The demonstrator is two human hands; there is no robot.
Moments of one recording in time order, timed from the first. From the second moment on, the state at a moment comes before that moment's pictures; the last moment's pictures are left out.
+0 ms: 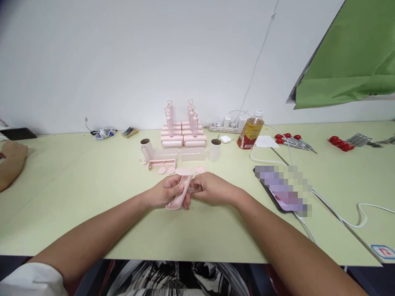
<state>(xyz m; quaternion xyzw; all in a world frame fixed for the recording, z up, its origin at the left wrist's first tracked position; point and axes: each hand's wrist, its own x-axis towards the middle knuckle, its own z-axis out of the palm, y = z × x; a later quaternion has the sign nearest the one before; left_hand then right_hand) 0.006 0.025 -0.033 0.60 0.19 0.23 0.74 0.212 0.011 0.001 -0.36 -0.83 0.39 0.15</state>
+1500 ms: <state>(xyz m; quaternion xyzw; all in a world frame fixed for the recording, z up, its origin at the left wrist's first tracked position) 0.050 0.090 0.008 0.91 0.38 0.16 -0.04 0.211 0.021 -0.012 -0.46 -0.88 0.09 0.07</state>
